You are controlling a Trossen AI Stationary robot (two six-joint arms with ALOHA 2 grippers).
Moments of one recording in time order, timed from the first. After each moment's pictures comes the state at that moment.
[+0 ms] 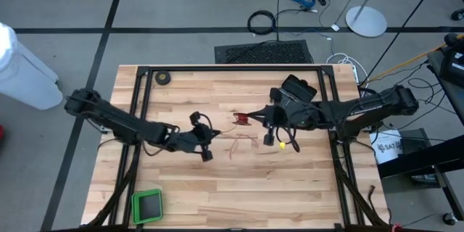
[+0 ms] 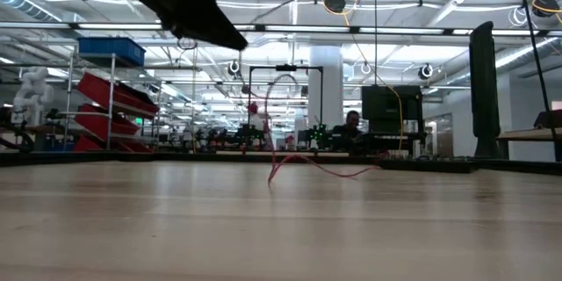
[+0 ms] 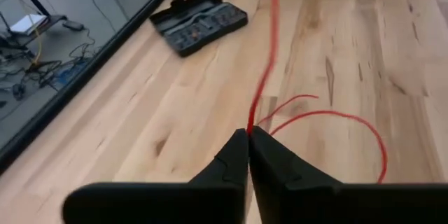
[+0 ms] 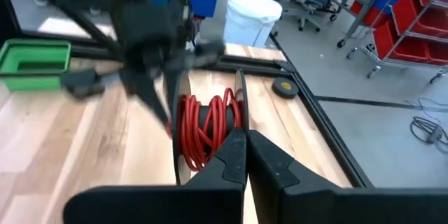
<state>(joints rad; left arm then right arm) -0.30 1.36 0.78 0.02 -0.61 -0.18 0.17 1.23 1.02 -0.13 0.41 -0.08</state>
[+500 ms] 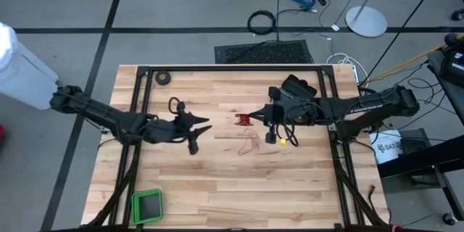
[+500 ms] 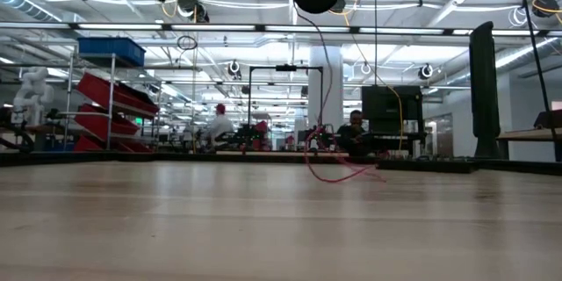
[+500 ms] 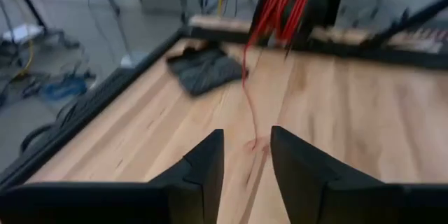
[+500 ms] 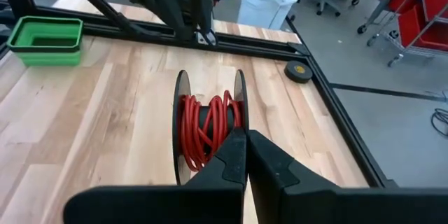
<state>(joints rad) -0.30 1.11 0.78 -0.01 -0.61 -0.20 0.12 1.22 1.02 -0.20 0.30 -0.09</state>
